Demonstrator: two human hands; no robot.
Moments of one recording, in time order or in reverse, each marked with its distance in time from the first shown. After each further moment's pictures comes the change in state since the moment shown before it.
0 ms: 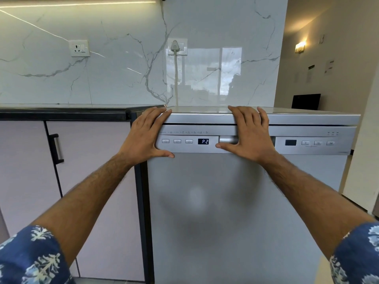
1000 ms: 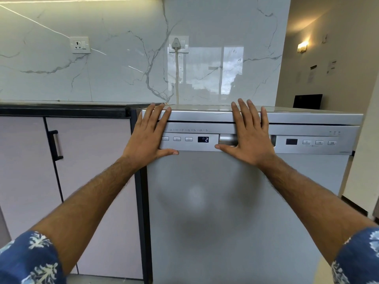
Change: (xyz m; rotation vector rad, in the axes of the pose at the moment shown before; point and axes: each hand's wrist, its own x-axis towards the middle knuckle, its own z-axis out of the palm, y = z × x) left_hand -0.005 0.022 0.005 0.155 -0.056 -0.083; right_hand -0.009 -0.007 0.002 -0.096 -0.055 0.013
